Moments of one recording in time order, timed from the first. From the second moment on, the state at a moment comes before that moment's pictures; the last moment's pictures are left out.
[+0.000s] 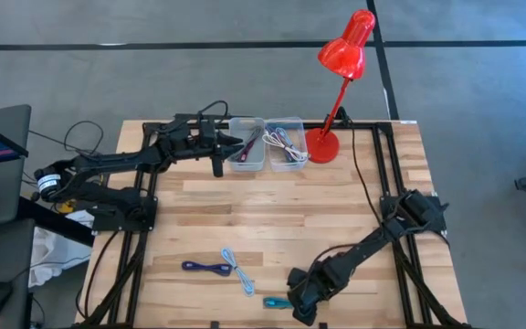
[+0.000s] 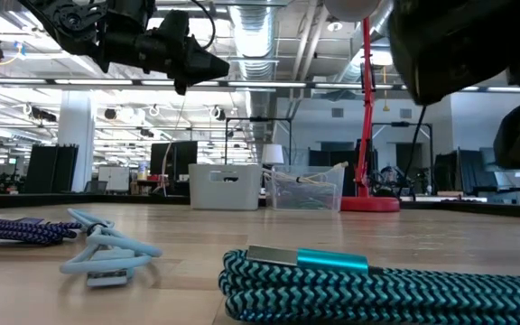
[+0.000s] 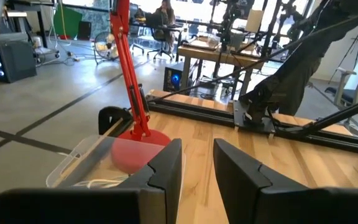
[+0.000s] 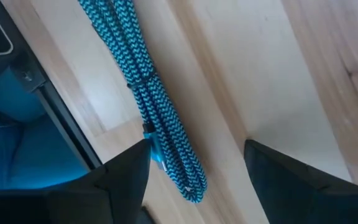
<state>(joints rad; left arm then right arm) 0.48 1.20 0.61 0.51 0.30 -0.03 0.67 2.04 1.35 -0.57 -0.15 1.16</state>
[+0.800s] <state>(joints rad) 0.48 1.20 0.61 0.49 0.30 -0.03 0.67 2.05 1.40 -0.57 -0.18 1.18</state>
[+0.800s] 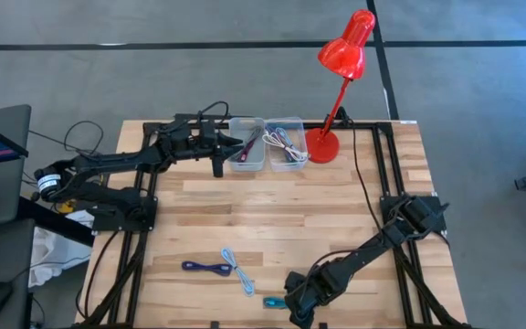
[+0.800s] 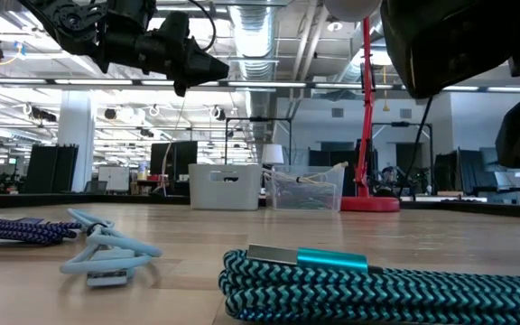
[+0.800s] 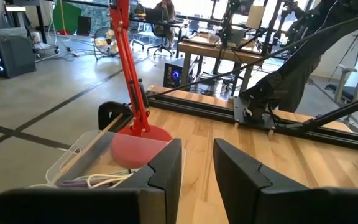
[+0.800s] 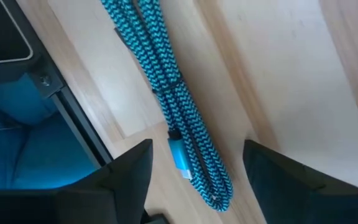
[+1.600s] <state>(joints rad) 0.48 1.20 0.61 0.49 0.30 -0.03 0.67 2.05 1.39 -0.58 -0.13 1.14</state>
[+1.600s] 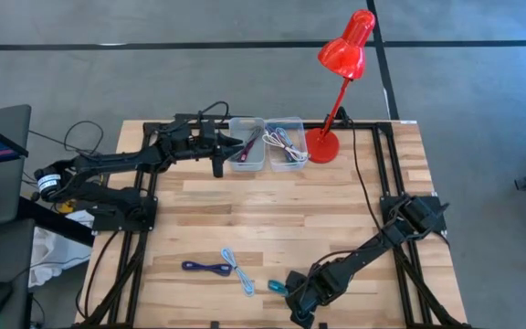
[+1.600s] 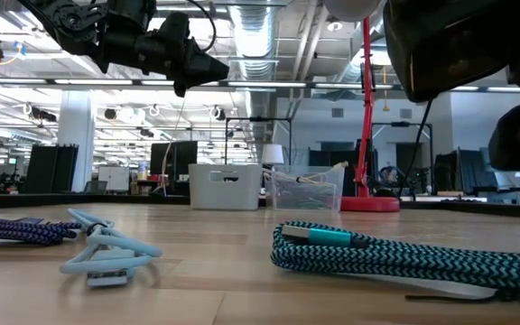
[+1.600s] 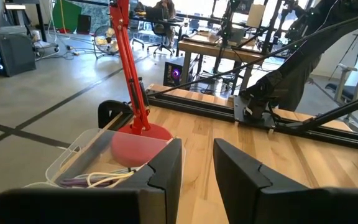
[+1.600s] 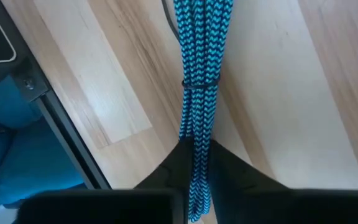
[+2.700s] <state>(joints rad) 0.48 1.20 0.61 0.49 0.30 -0.03 0.51 2.00 1.38 -0.69 -0.13 0.76</state>
